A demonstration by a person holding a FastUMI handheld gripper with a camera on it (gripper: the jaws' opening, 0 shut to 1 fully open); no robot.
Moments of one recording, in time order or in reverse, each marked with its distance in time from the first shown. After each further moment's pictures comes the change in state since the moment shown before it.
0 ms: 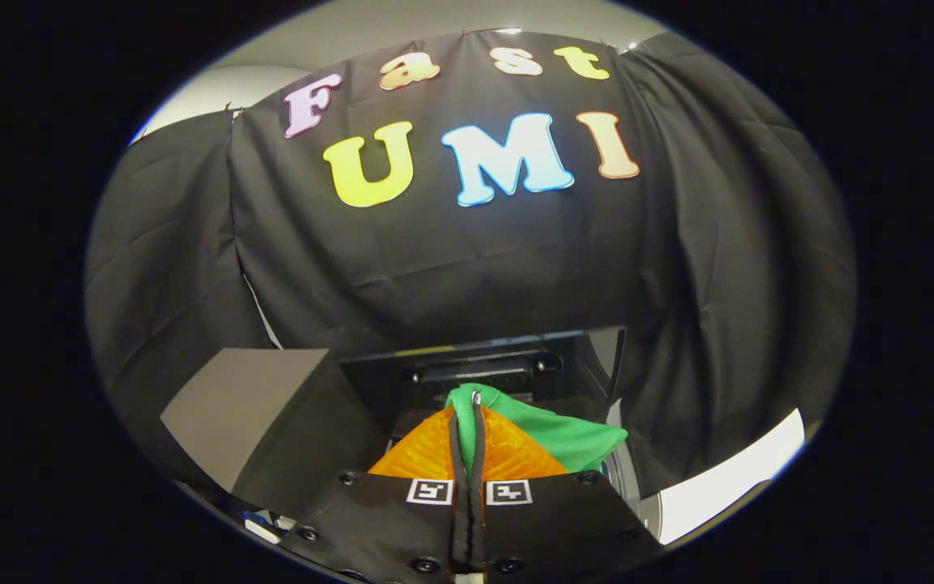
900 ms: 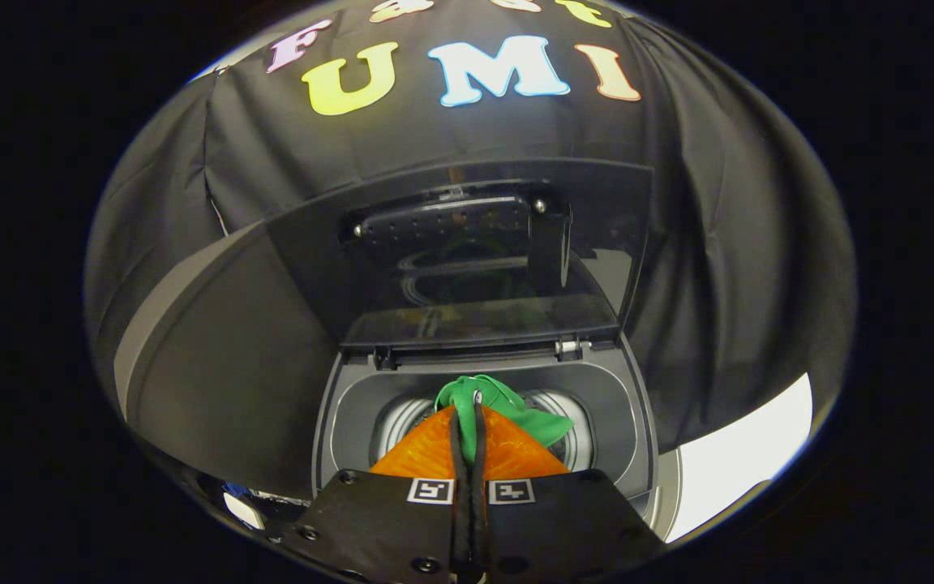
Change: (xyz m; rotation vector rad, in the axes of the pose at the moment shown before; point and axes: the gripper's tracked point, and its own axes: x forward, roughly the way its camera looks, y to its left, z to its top) arm 0.061 -0.024 -0.135 -0.017 0.274 -0.063
